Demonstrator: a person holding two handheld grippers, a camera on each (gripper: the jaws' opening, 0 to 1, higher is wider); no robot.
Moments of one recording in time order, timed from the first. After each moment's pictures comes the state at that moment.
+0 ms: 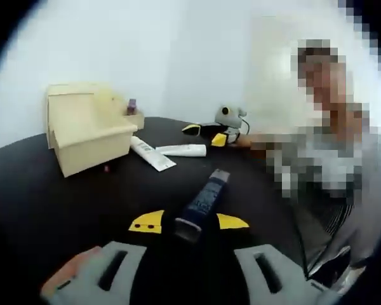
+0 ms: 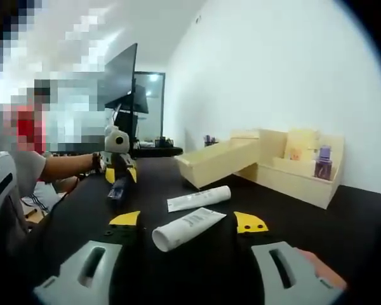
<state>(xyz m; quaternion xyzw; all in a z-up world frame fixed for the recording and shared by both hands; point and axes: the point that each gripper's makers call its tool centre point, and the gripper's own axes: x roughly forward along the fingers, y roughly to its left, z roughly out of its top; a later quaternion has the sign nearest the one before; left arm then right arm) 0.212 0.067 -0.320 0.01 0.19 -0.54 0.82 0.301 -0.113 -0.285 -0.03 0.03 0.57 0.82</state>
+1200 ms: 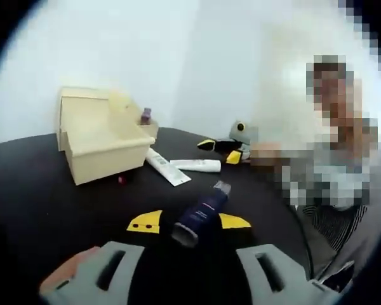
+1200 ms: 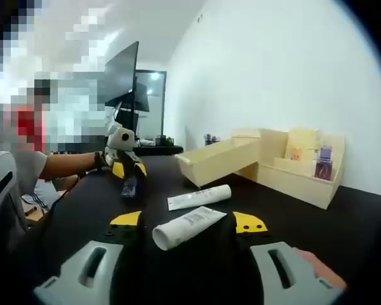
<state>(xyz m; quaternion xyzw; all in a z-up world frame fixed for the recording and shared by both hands) 0.233 0.069 -0.309 -0.03 0.16 -0.51 0.84 0.301 -0.112 -0.286 -0.04 0.03 0.57 0.82</state>
